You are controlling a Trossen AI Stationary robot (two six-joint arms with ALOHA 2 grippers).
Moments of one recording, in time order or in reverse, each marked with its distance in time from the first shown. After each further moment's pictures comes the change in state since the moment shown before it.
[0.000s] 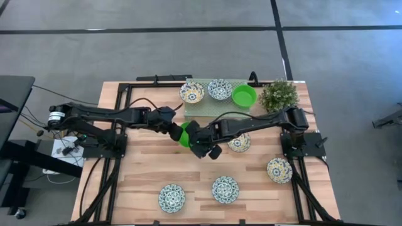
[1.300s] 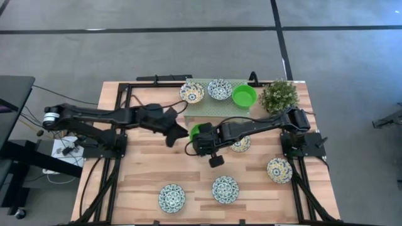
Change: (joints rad) left arm -0.037 -0.088 0.002 0.268 0.231 0.223; right arm 0.035 -0.013 -0.001 -0.183 -0.030 0.619
